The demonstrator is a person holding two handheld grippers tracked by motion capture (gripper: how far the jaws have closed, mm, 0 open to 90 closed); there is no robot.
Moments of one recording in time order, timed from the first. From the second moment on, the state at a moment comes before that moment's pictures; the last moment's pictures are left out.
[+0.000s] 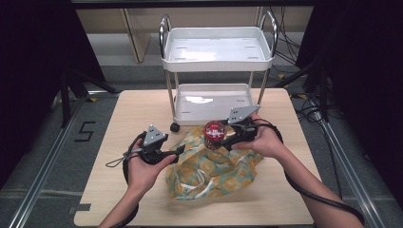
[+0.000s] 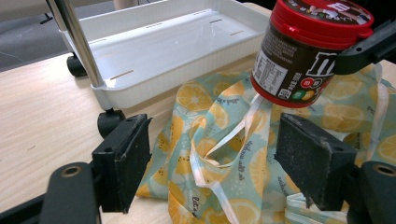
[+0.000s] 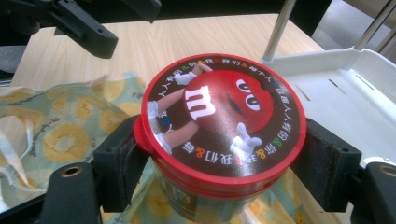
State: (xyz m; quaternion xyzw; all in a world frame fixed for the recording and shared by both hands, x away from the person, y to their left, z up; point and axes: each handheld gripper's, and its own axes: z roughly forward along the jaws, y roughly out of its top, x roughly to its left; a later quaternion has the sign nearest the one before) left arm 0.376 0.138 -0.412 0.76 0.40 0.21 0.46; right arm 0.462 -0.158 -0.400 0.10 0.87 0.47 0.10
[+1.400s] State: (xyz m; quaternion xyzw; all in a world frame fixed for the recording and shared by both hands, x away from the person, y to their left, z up) left arm 0.377 0.144 -0.411 0.75 0.41 0.22 0.47; right arm 0.491 -0.133 -0.398 0.15 0.85 0.49 0.14
